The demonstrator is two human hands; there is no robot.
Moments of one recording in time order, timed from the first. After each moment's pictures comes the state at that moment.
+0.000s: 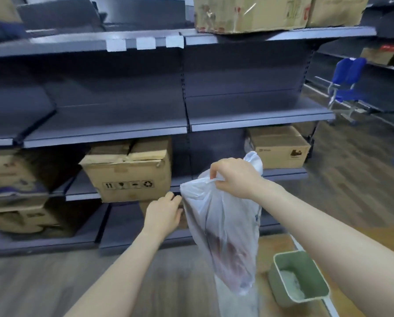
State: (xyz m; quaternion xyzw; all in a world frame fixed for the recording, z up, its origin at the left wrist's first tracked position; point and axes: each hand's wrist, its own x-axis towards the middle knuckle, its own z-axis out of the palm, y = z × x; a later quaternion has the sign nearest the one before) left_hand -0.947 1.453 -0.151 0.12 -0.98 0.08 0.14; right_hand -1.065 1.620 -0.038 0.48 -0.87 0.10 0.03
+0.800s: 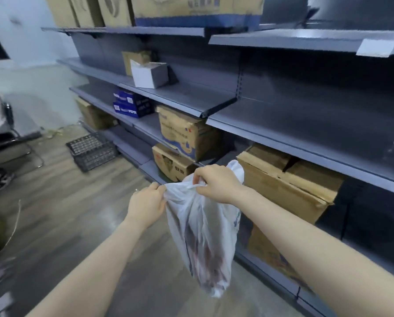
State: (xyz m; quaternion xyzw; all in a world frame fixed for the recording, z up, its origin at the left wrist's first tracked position) left_hand -0.688 1.226 -0.129 0.56 -0.82 0.04 0.11; right_hand -0.886 1.260 -0.055 0.79 -0.59 0.14 -0.07
